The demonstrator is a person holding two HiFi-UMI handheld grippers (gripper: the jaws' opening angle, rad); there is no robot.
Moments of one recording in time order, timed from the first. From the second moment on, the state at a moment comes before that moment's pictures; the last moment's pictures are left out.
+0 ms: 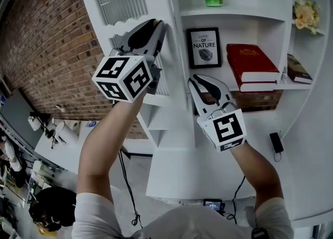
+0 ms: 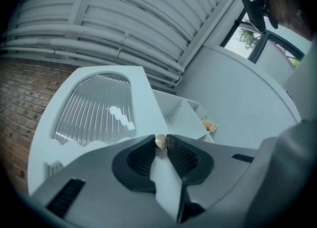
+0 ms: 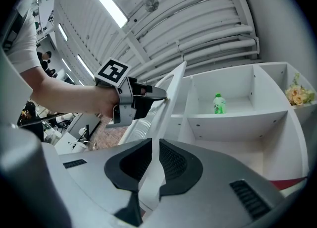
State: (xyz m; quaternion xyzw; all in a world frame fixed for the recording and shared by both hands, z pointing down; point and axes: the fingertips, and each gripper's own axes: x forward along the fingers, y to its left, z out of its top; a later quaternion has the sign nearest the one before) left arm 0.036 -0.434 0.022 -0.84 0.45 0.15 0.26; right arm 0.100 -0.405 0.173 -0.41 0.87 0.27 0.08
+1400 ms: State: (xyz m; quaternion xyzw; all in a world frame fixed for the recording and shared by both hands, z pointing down) left arm 0.056 -0.502 0.020 -0.83 0.49 0.12 0.25; right arm 0.144 -0.439 0.199 -0.41 0.87 0.25 0.06
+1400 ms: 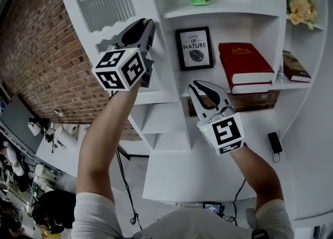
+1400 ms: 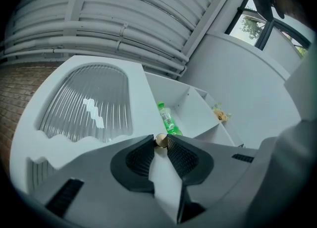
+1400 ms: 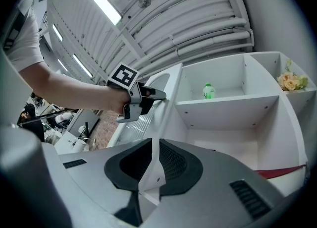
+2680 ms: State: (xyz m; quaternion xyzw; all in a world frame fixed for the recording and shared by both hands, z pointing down) left arm 0.058 -0.515 0.020 -0.84 0.47 0.10 0.25; right arm 0.137 -0.443 0.216 -0.43 0.87 0.24 0.05
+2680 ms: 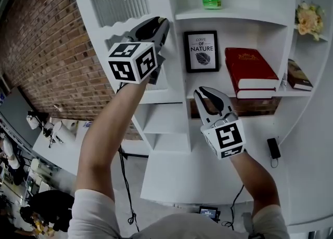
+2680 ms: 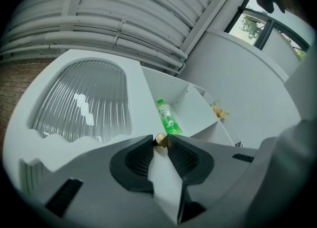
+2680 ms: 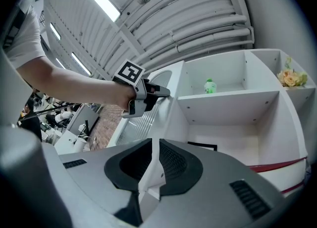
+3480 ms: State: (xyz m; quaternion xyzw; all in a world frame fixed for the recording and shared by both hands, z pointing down) left arm 0.048 -0.477 0.008 -0.87 0.41 0.15 0.24; right arm 0.150 -0.396 0.195 -0.47 0.84 0.27 0.02
